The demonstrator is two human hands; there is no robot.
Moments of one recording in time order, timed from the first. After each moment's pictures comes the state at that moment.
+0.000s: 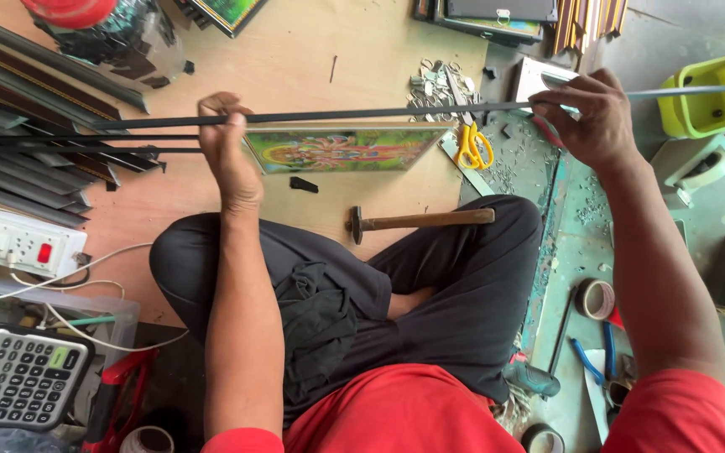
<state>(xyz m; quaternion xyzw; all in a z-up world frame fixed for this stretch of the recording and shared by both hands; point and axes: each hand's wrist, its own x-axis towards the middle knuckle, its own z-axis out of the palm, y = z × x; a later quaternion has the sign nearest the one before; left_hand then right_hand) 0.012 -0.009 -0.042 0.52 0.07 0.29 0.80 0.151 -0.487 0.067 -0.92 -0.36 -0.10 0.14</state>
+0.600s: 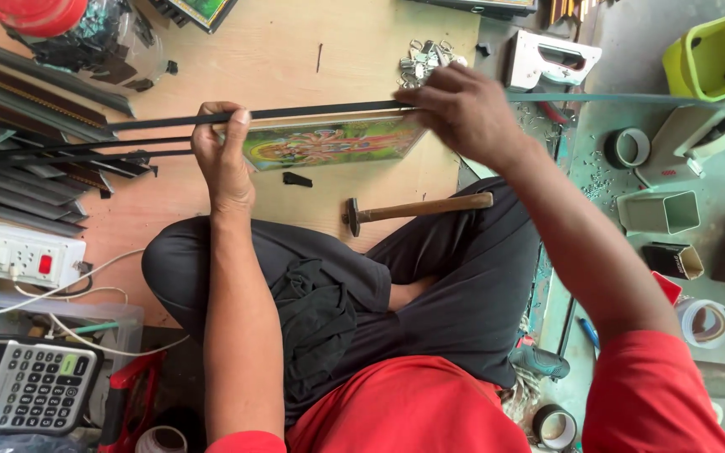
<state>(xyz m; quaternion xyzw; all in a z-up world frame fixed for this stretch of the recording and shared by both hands) 0.004 -0.022 -0.007 0.59 0.18 0.18 0.77 0.111 -0.342 0.078 -0.85 -0.50 -0.08 0.18</state>
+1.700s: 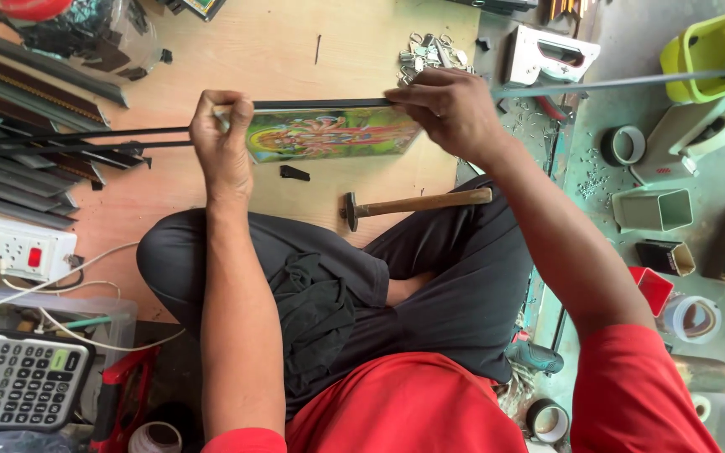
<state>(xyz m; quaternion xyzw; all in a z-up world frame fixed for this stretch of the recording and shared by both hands) 0.013 -0.013 -0.047 0.56 0.08 0.22 0.79 0.109 -0.327 0.067 -0.86 -0.46 -0.05 0.22</state>
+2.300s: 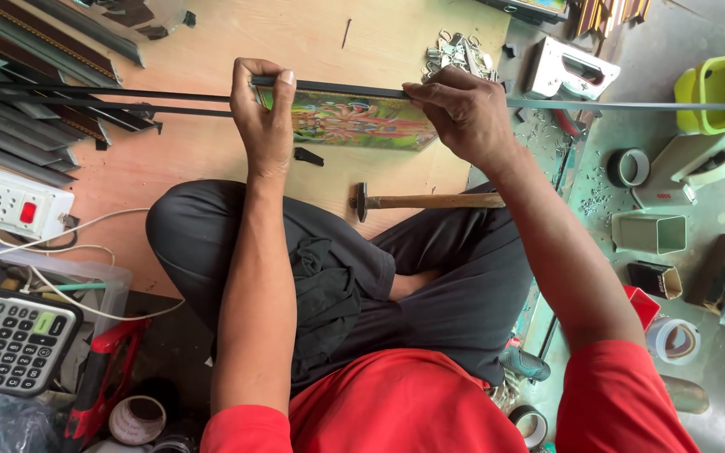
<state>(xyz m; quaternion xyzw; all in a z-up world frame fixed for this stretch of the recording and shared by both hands) 0.017 -0.035 -0.042 0.64 0.08 0.30 0.71 0.094 -0.302 0.060 -0.86 -0.44 -0.05 0.27</state>
